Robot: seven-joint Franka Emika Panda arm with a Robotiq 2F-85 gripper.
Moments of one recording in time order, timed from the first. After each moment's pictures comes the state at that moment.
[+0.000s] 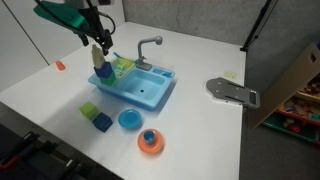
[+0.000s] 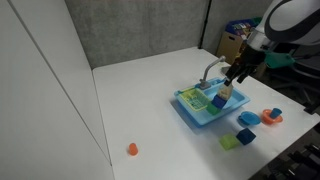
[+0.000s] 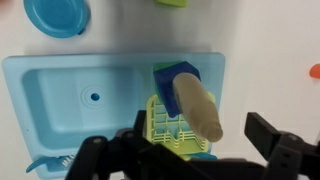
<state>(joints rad) 0.04 0.10 -0.01 -2.33 0.29 2.48 -0.17</state>
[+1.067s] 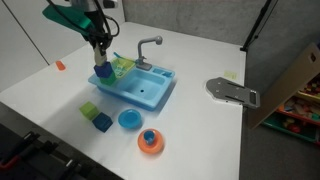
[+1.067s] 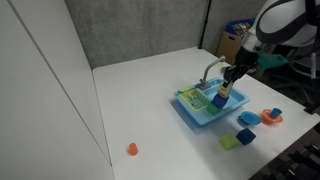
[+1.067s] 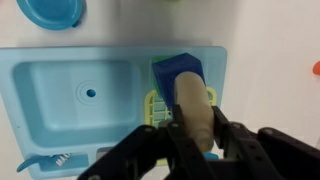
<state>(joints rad) 0.01 0.17 0.02 -2.27 0.29 2.48 -0.17</state>
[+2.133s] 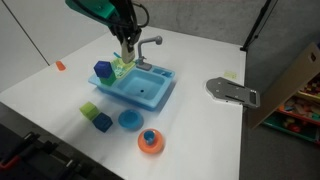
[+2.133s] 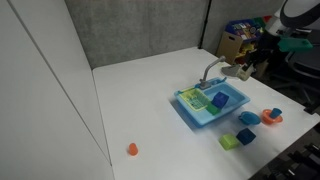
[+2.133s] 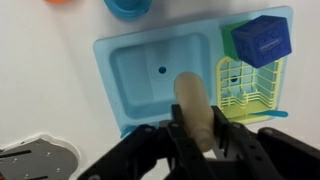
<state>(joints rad) -0.09 0.10 -0.09 -2.25 0.17 2.47 -0.10</state>
